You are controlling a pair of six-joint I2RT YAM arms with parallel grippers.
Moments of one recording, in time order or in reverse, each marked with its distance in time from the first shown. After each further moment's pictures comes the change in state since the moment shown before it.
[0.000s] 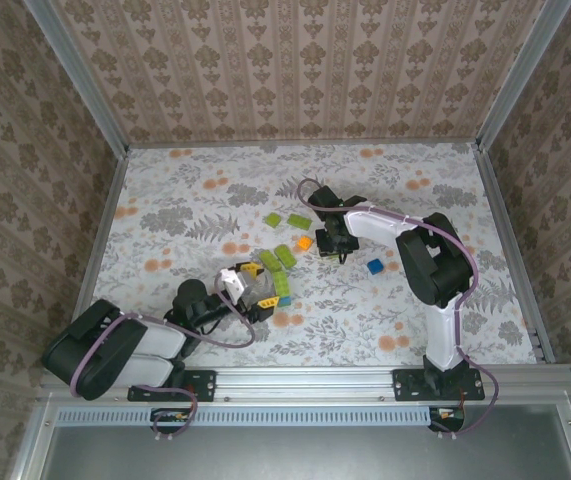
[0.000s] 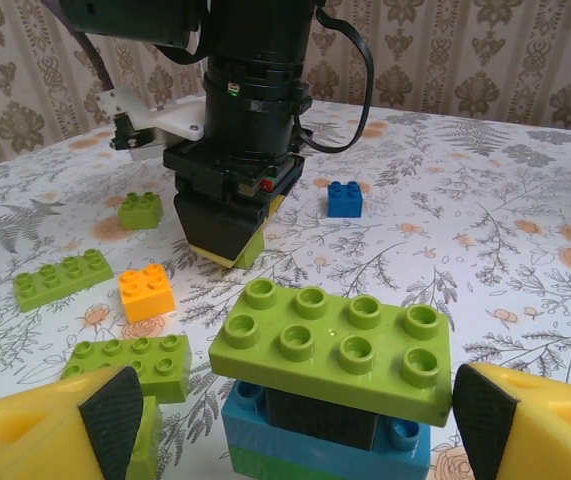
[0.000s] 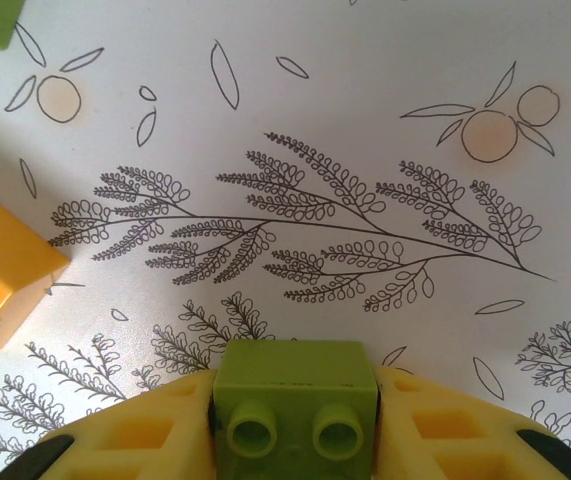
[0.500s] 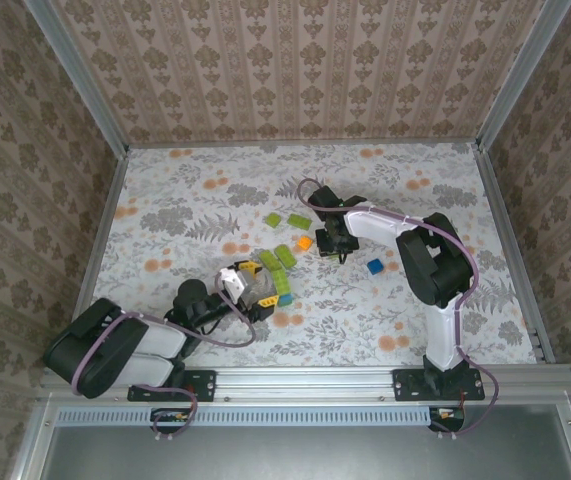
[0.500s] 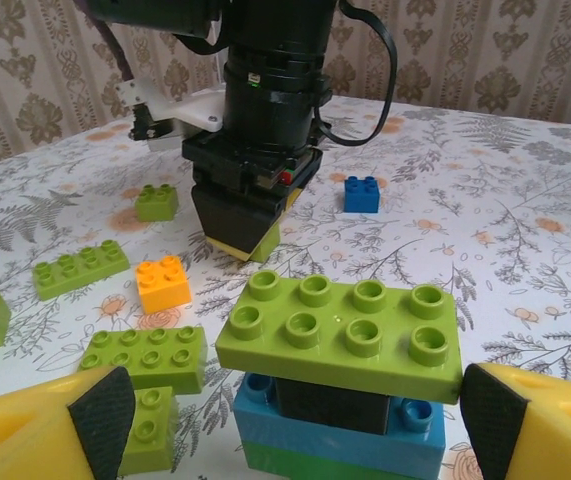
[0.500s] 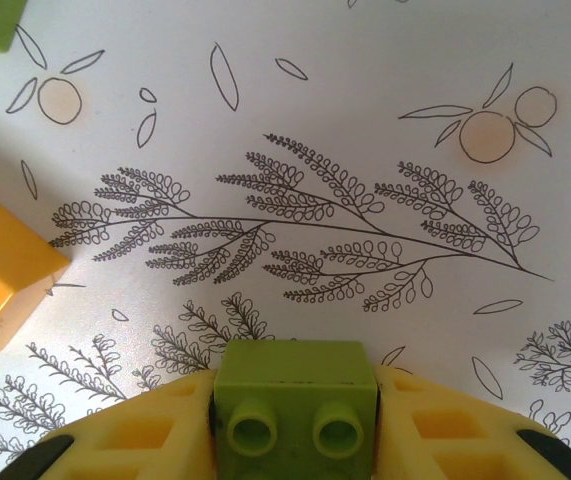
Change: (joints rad) left arm 0.000 0.007 0.000 0.001 -0.050 0.003; right arm 0.000 -0.003 0.000 0.000 0.003 0.003
